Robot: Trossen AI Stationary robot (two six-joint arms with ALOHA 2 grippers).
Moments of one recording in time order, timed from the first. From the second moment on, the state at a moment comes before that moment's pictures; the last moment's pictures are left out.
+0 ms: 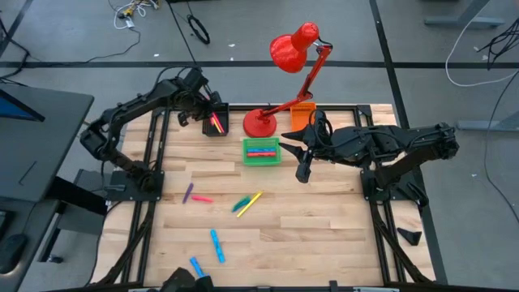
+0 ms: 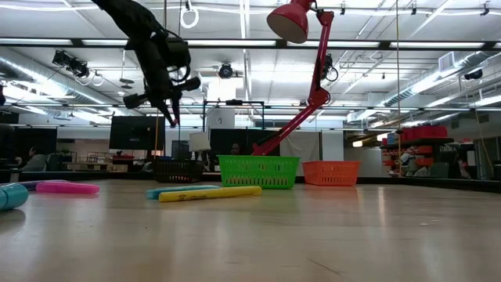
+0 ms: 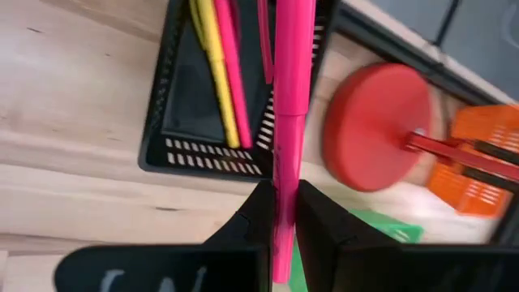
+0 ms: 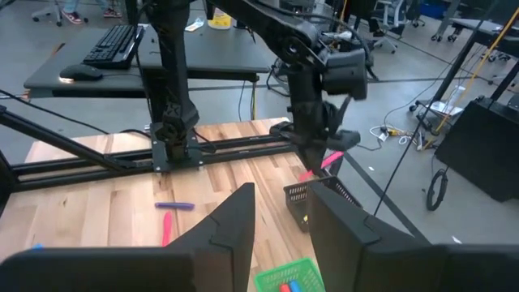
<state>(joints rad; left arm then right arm) 0.85 1.53 1.21 -0.81 0.15 -1.10 0.25 1.38 1.64 -0.61 0.58 0.09</state>
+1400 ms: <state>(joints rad) 0.86 1.78 1.21 -0.59 0.14 -1.22 0.23 1.38 1.64 -0.64 0.59 0.07</state>
